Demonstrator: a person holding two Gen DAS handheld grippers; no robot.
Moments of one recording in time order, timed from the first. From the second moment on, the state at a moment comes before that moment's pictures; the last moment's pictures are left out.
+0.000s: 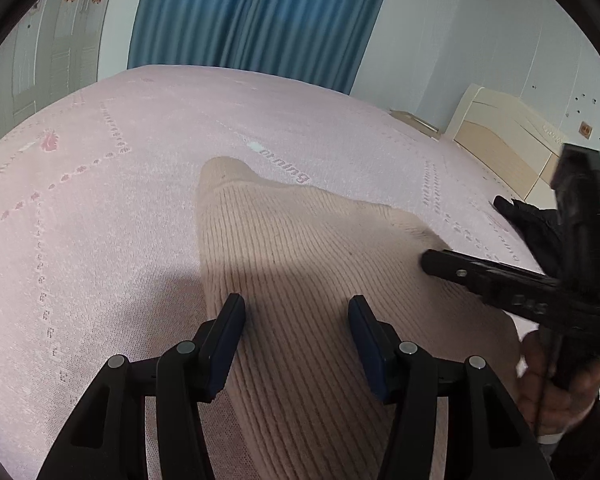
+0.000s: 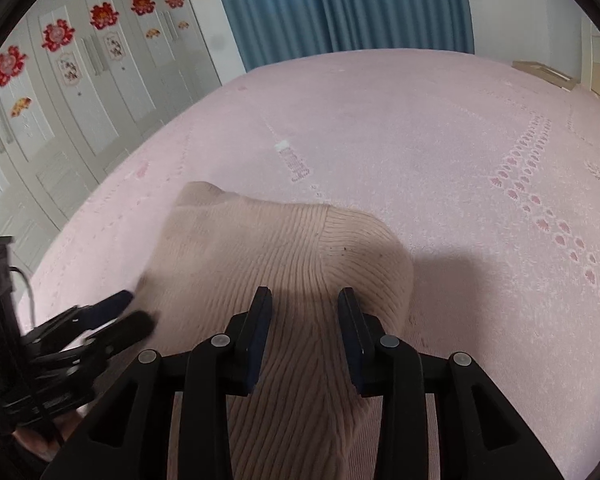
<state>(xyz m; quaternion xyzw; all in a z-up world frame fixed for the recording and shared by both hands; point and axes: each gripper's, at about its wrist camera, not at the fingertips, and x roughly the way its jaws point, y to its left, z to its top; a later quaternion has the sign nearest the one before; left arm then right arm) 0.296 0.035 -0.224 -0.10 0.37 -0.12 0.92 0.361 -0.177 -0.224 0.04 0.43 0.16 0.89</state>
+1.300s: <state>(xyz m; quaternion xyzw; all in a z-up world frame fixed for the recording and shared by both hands) 0.232 0.017 -0.214 -0.05 0.38 -0.13 0.91 0.299 -0.202 -0.228 0.09 0.43 0.17 0.88</state>
